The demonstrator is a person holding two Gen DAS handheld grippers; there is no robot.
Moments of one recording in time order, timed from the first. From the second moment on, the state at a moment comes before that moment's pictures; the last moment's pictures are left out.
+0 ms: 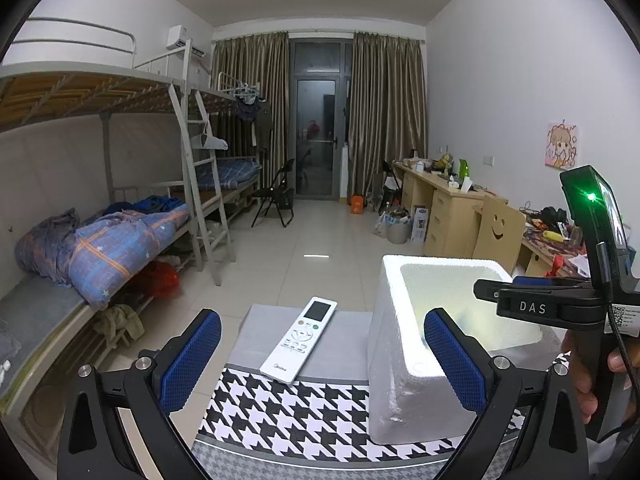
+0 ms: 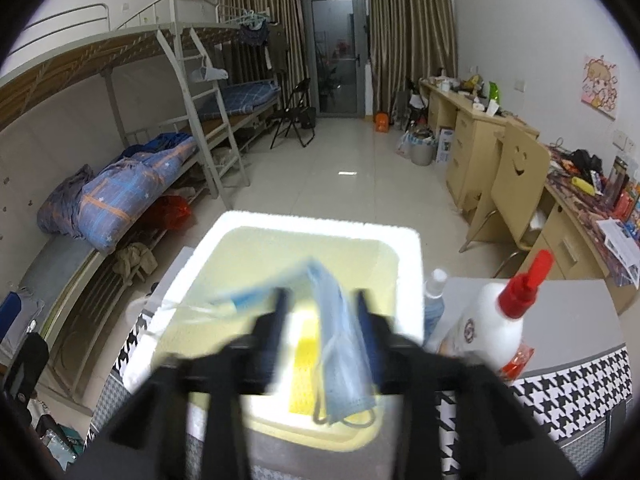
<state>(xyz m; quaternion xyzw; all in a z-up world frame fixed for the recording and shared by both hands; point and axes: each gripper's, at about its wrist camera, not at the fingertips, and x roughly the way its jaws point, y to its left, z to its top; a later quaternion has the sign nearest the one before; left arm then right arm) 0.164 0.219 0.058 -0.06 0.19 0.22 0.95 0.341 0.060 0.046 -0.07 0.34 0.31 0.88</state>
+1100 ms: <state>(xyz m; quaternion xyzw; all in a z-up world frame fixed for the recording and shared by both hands) 0.146 0.185 0.076 -0.05 0.19 0.20 0.96 0.282 0.009 0.082 -0.07 0.26 0.31 0.91</state>
